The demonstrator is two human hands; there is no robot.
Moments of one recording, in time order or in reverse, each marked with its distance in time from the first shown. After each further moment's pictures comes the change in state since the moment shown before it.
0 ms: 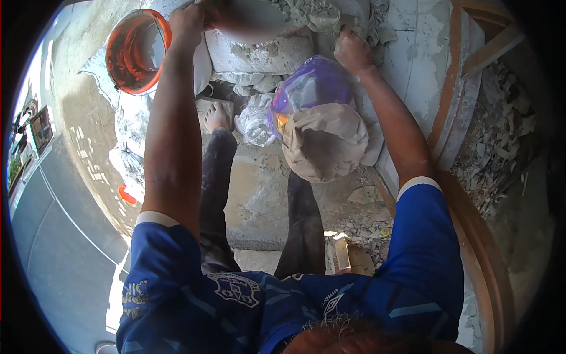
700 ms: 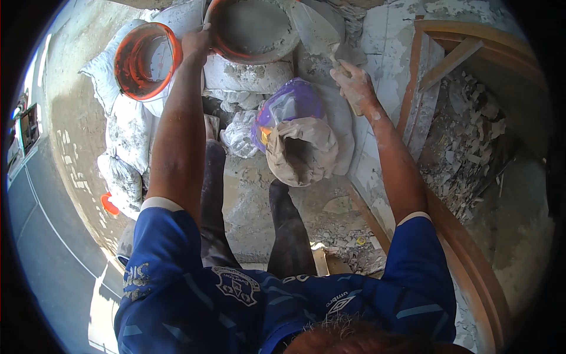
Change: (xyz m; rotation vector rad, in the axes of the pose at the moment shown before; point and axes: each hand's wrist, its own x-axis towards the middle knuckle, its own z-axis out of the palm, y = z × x) left_hand -0.026 0.041 -0.001 -0.156 0.046 -0.217; right_hand 0.005 -0.050 -0.187 0.547 -0.379 0.500
